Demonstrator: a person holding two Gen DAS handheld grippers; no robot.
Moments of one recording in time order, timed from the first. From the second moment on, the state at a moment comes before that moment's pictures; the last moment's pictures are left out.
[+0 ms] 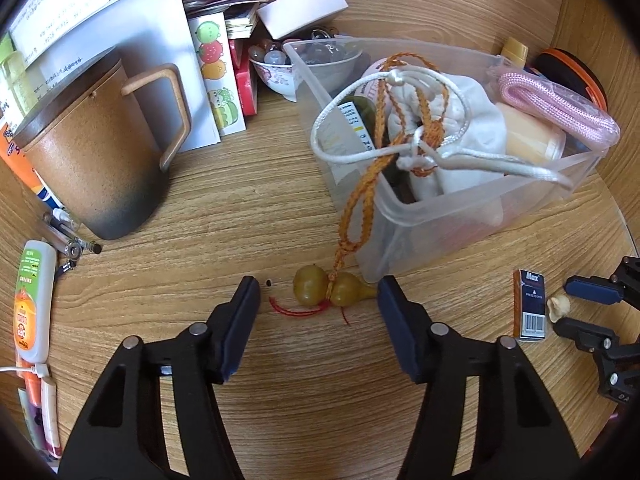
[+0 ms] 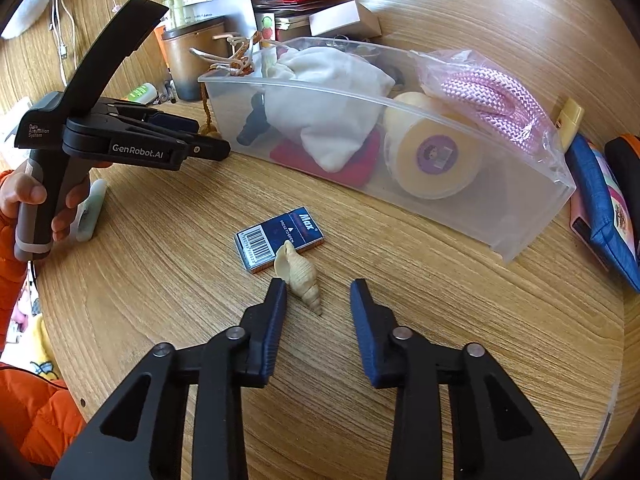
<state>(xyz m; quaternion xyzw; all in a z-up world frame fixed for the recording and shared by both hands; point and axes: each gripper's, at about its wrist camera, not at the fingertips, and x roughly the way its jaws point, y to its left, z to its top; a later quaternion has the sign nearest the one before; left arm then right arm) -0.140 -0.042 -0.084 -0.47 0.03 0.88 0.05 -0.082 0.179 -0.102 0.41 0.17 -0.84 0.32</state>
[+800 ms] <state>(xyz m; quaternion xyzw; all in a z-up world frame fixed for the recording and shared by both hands) -0.116 -0.052 -0.074 -0.48 0.06 0.87 0.08 -0.088 0.186 -0.097 0.41 0.15 -0.84 0.32</state>
